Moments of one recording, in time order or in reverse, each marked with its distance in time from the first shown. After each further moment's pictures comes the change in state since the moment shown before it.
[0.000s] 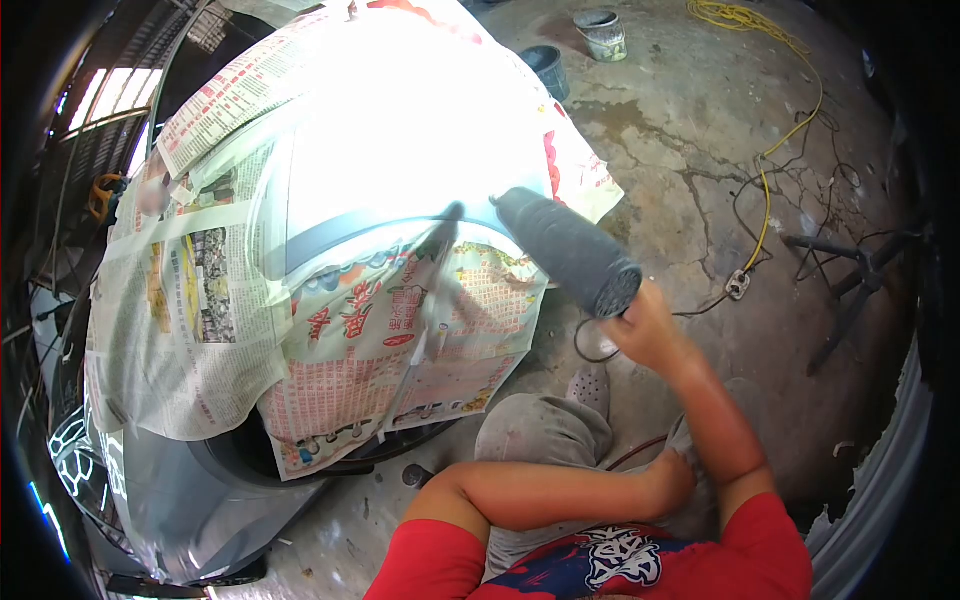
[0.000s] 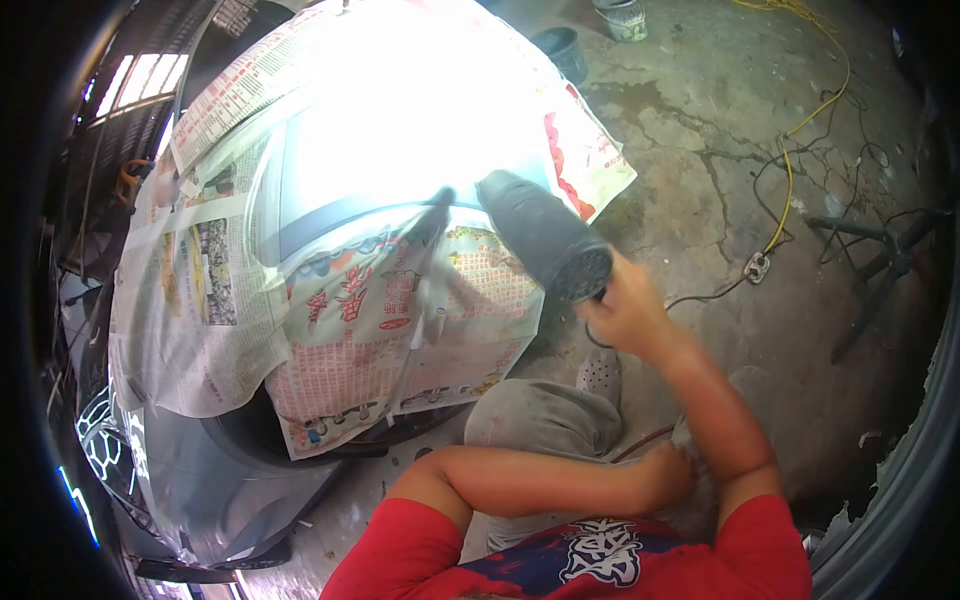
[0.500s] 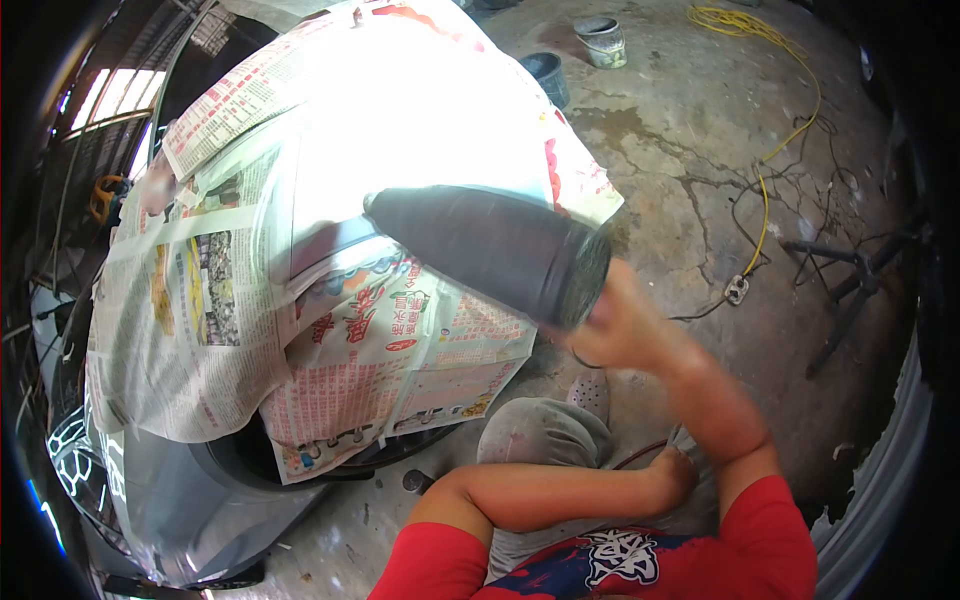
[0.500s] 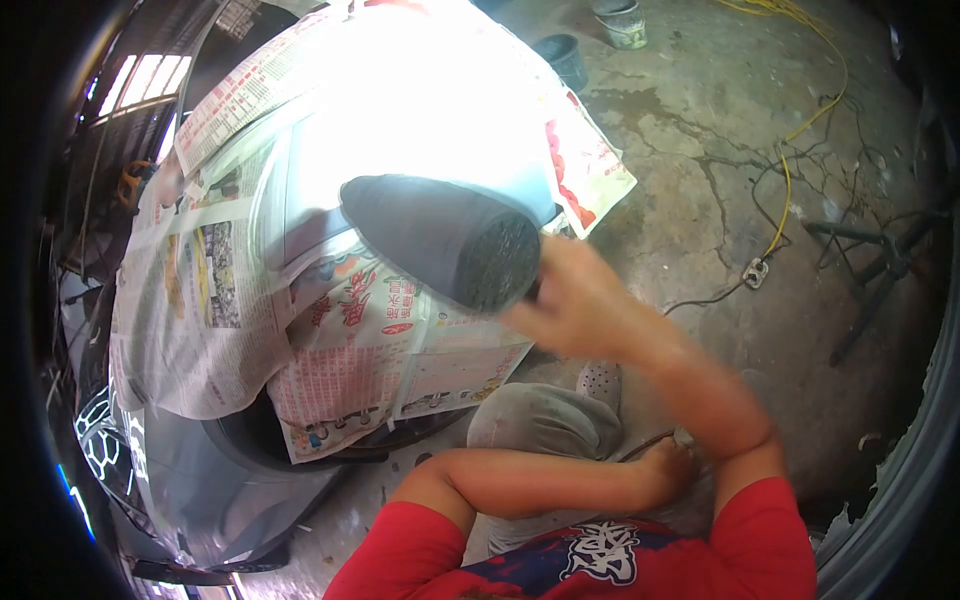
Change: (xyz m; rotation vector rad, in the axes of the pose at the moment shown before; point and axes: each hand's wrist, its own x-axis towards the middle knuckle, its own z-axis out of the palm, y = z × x) left_hand 0.014 -0.007 -0.004 -0.160 -0.129 -0.084; right_hand 0.064 -0.066 0.006 0.192 -0.068 -0.376
